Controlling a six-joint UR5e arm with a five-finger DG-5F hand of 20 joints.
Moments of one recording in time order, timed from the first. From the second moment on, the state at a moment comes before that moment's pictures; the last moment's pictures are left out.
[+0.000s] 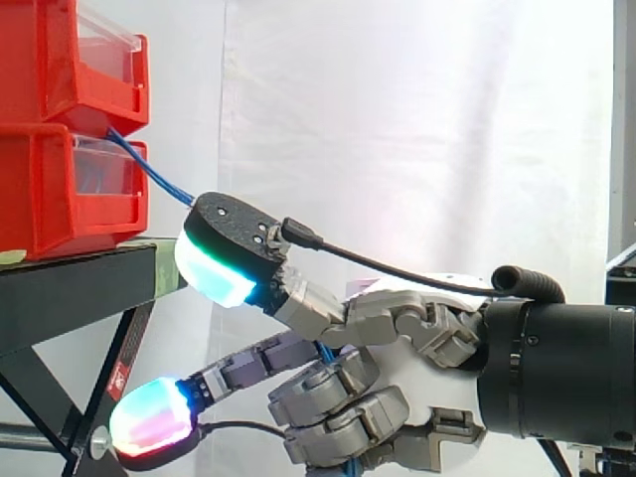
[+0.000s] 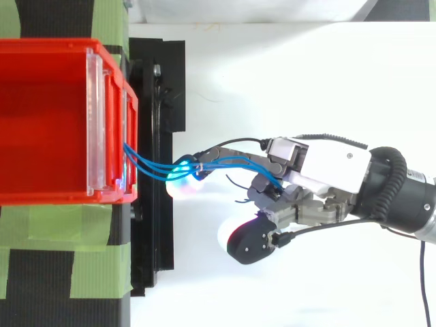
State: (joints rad) arm 0.34 -2.13 -1.78 -2.40 -0.94 -0.13
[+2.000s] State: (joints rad) arm 0.31 -2.07 -1.68 -2.63 -0.94 0.16
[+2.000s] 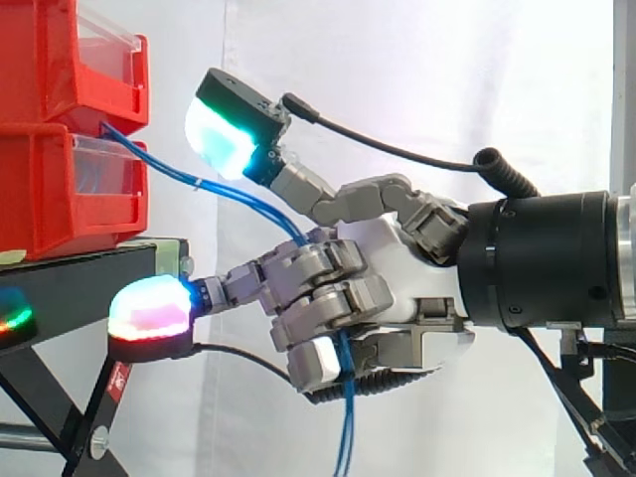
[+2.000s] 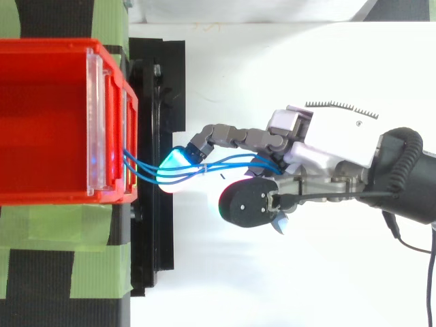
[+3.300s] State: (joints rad) arm 0.29 -2.00 -1.68 -2.63 -0.89 0.21
